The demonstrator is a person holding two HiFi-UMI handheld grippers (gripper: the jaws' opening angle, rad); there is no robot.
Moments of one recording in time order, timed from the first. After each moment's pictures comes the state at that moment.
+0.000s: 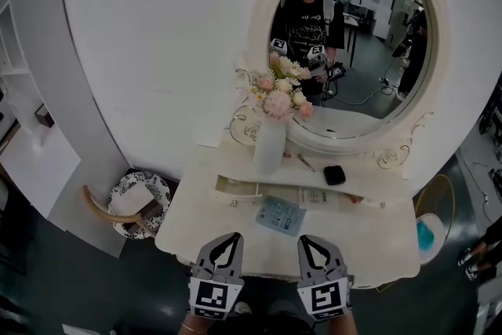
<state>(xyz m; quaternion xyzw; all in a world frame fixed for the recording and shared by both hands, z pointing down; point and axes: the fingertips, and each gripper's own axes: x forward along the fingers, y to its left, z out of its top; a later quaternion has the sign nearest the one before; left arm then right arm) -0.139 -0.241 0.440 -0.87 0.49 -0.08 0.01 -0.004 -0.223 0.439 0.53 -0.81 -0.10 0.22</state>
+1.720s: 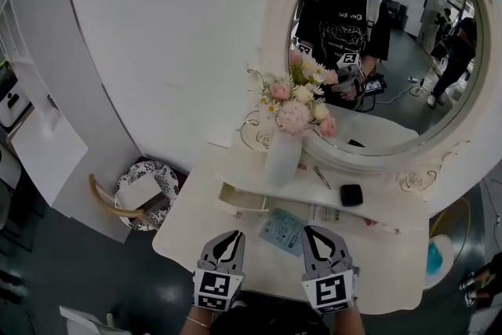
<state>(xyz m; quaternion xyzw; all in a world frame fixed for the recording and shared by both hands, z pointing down) -0.135 -0.318 0.503 -0.83 0.54 -0.12 -0.08 0.005 -0.322 0.443 0.46 -0.85 -0.10 0.22</state>
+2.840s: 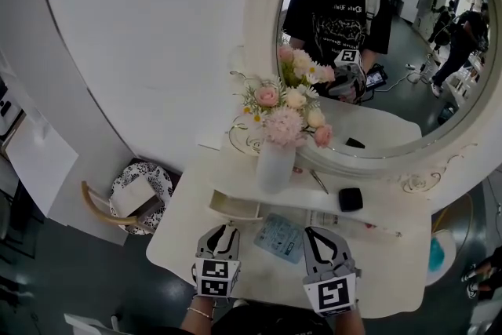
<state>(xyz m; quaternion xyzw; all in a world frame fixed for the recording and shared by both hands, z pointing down) -0.150 -0.372 0.567 -0.79 0.57 -0.19 -0.14 0.019 -0.349 0.447 0.47 -0.85 -0.08 0.23</state>
